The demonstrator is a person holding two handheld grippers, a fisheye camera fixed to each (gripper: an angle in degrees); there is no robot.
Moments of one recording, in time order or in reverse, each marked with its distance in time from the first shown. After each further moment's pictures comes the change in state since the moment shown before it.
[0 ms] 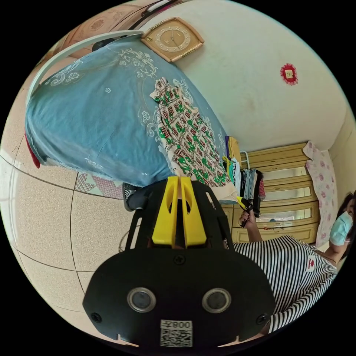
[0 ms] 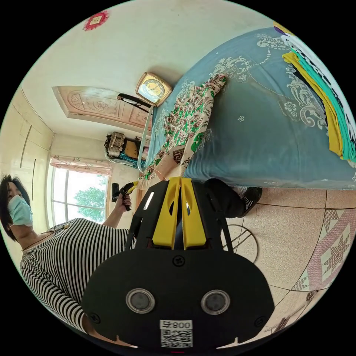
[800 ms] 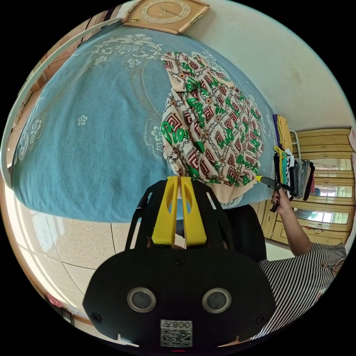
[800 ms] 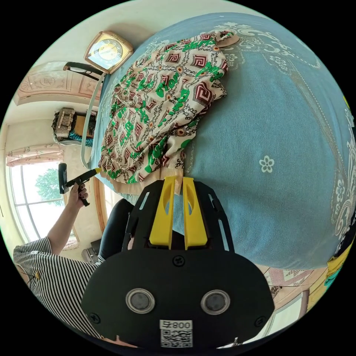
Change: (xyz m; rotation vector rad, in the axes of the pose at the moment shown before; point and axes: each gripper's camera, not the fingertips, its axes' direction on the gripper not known) left arm 0.066 -0.220 0.089 -0.217 -0.382 0.064; right arm 0.028 -0.236 0.210 -0.273 0.363 0.012
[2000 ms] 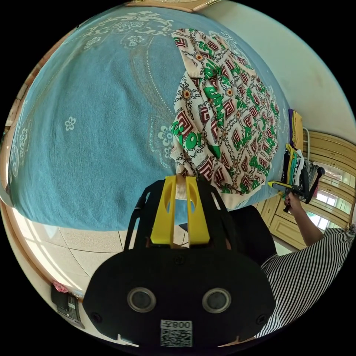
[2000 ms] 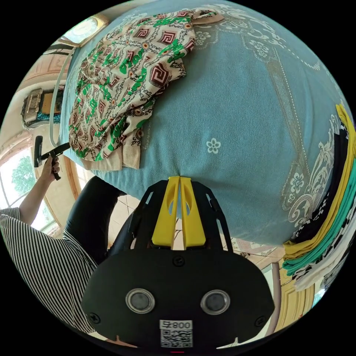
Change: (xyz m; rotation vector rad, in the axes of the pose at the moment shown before) left arm 0.101 -0.132 -0.110 -0.193 -0.028 -0.057; right arm -0.044 -0.169 -0.028 -0.286 0.247 0.021
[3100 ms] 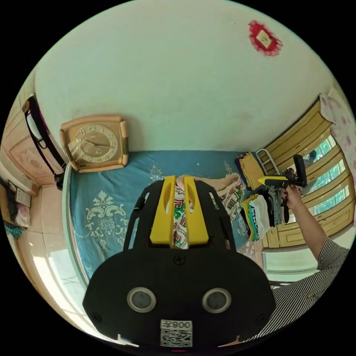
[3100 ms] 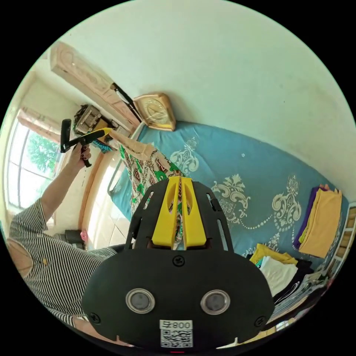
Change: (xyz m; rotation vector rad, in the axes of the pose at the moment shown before) left arm 0.353 0.064 -0.447 0.531 -0.036 0.426; right arm -0.191 -0.050 -0.490 0.514 -0.048 -0.322
